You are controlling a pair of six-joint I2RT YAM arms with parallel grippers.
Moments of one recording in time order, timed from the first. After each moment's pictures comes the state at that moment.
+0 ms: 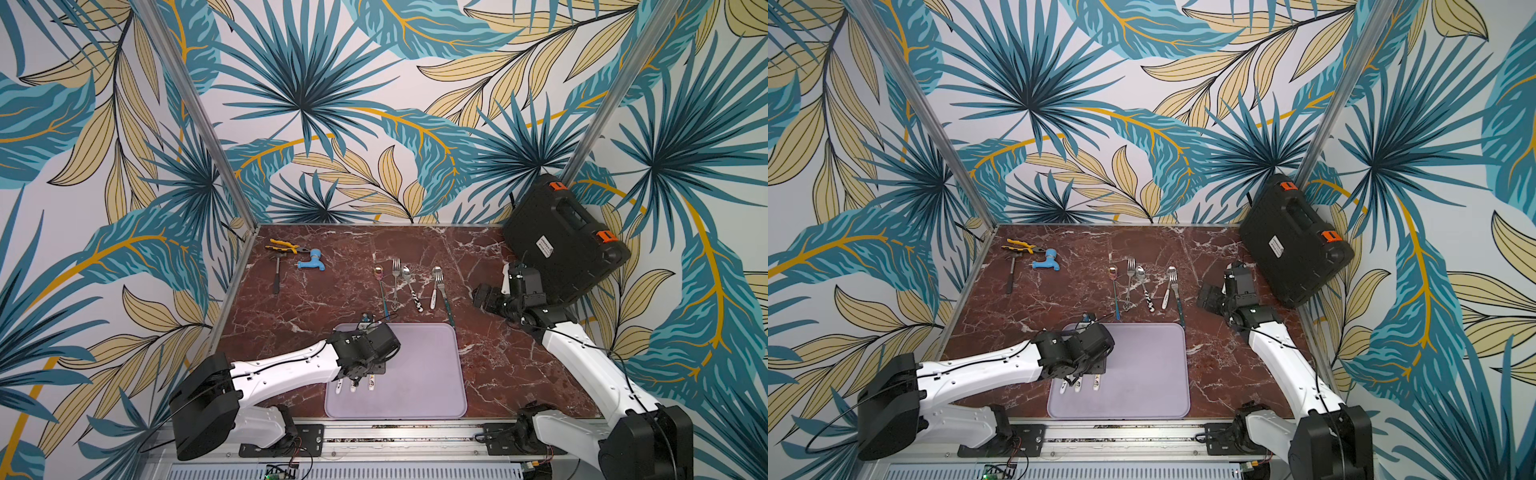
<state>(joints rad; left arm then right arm) -0.98 1.32 0.82 -0.70 -0.24 -0.95 0.14 1.15 0.82 -0.47 0.02 0.48</state>
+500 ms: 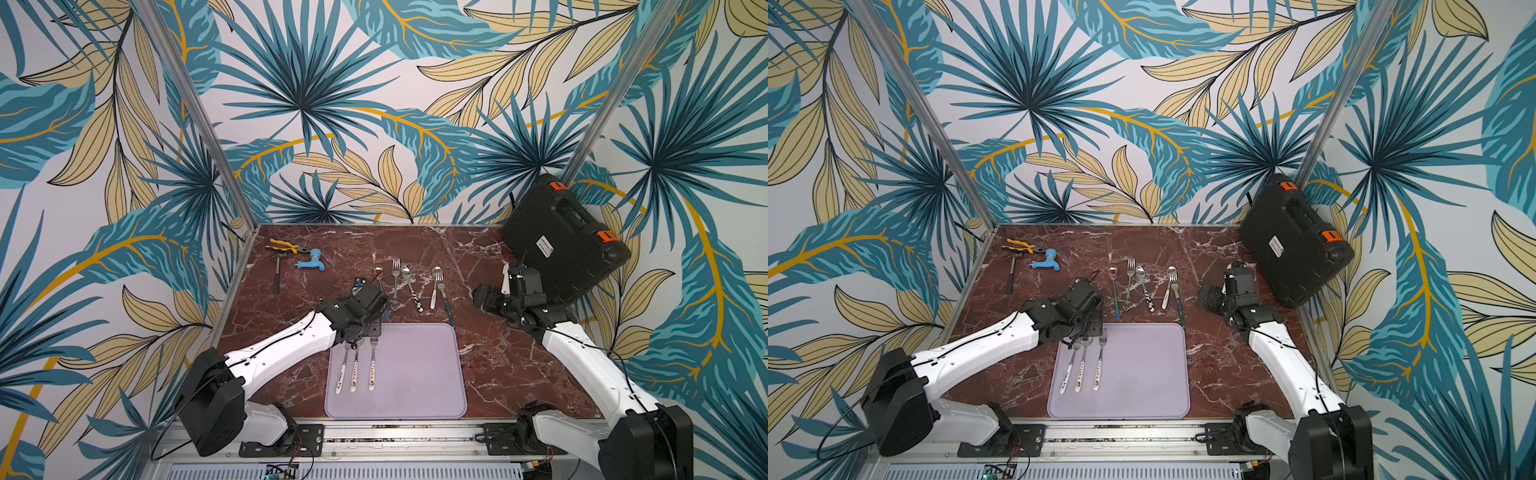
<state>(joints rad) -0.73 1.43 1.06 -0.72 -0.20 -0.71 0.14 1.15 0.82 -0.47 0.02 0.48</state>
